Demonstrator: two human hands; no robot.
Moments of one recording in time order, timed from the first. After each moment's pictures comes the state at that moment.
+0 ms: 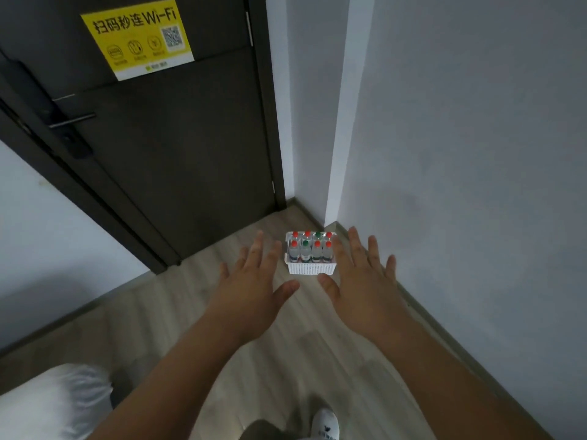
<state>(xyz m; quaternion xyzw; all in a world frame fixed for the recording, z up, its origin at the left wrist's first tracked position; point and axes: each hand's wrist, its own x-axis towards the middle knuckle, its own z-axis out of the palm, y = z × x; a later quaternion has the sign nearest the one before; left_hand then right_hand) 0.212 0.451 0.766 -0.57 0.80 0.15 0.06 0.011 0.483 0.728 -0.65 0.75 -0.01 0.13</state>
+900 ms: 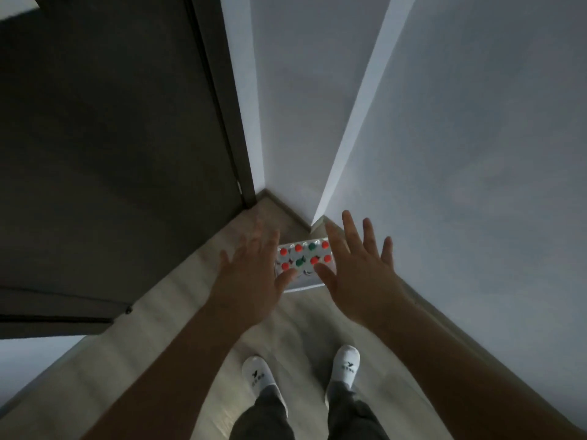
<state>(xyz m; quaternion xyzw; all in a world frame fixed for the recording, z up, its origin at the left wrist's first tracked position) 0.200 -0.007 0.619 -0.47 0.85 0.22 0.09 0.016 0.078 0.608 -0.58 0.80 0.04 0.14</state>
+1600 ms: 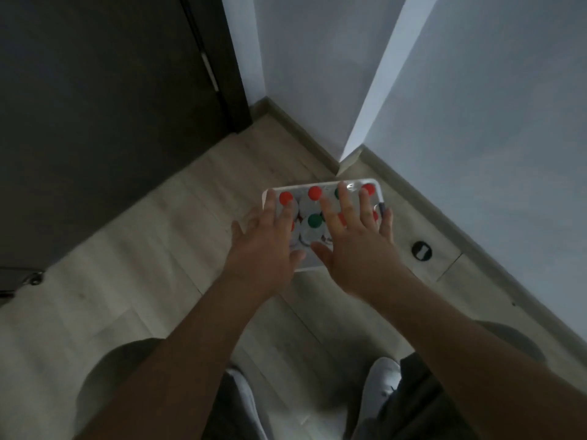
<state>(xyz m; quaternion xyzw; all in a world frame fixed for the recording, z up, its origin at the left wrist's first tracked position) 0.117 -0.065 0.121 -0.50 0.82 0.24 0.11 -0.045 0.000 0.120 -0.63 0.75 0.07 0.19</state>
